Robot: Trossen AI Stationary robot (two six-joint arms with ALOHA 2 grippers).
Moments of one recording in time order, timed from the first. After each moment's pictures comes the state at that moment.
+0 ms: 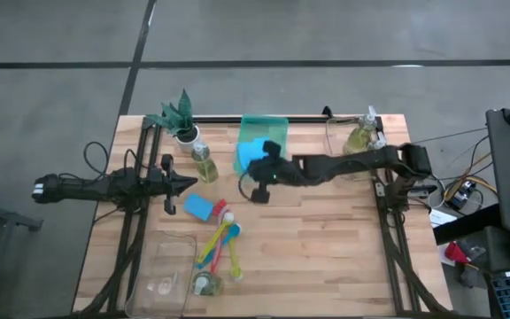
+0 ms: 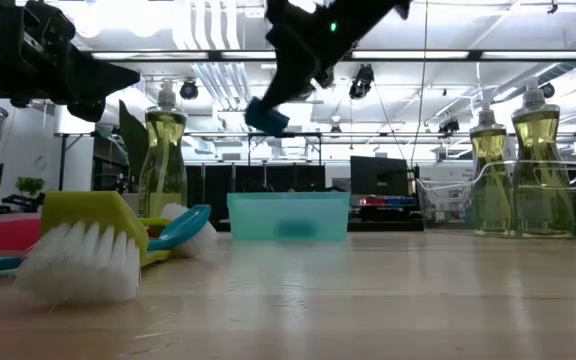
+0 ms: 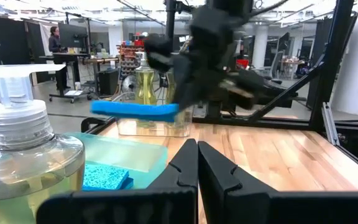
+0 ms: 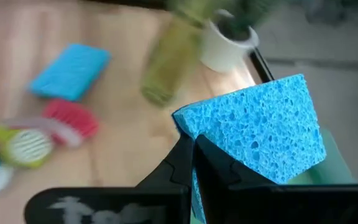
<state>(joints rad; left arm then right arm) -0.03 0.20 0.04 0.18 -0.18 -0.02 -0.02 1.78 1.37 -0.27 0.37 -0.02</state>
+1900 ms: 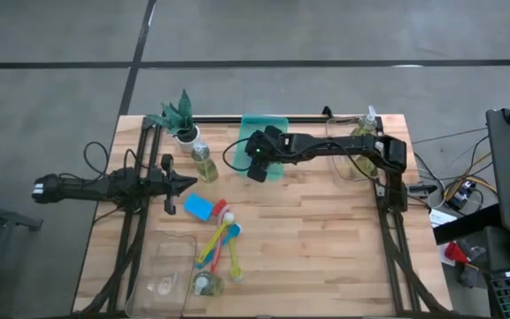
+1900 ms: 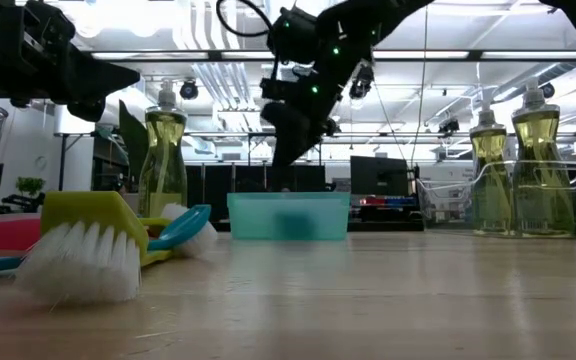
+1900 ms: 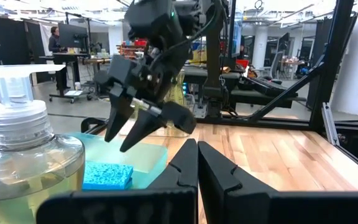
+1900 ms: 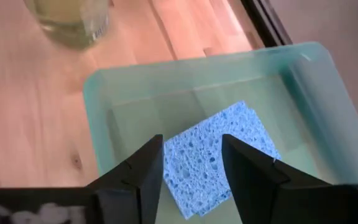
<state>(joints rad) -0.03 0.20 0.04 0.18 -0.18 -0.02 -0.20 1.97 1.54 -0.50 0.29 0.05</state>
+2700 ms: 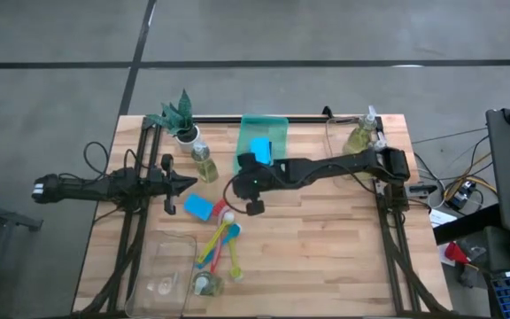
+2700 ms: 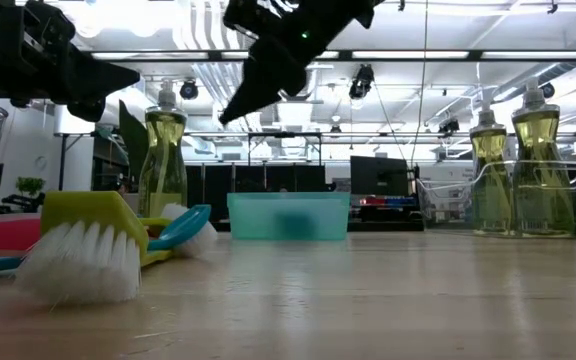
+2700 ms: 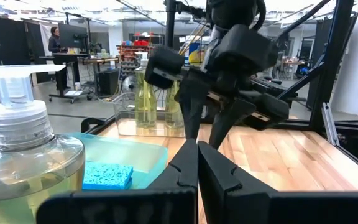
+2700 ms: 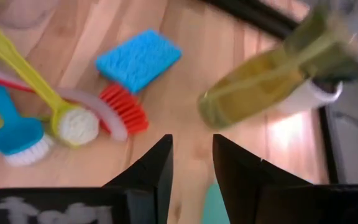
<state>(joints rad) -0.03 0.20 0.04 0.18 -0.18 -0.02 0.02 1.97 1.58 -0.34 0.15 -0.37</state>
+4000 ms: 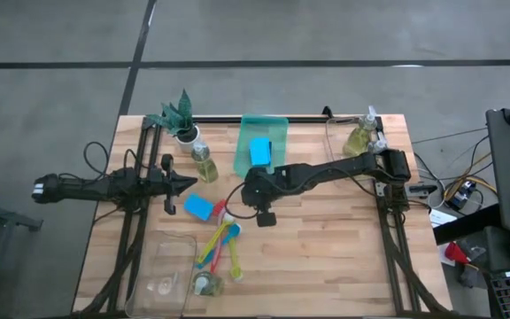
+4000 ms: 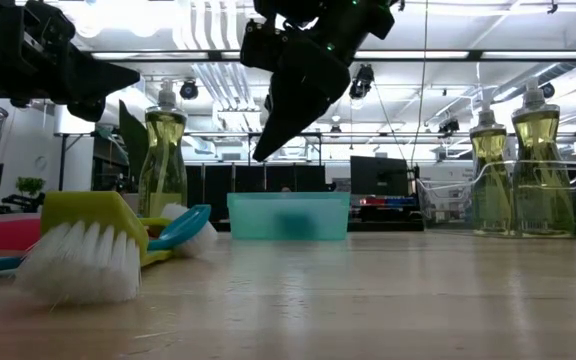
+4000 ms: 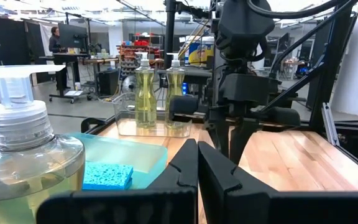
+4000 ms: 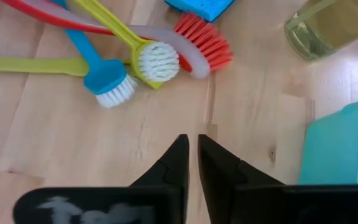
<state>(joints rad) -0.03 0.20 0.04 0.18 -0.18 -0.02 0.04 1.97 1.52 -0.52 -0.01 -0.12</state>
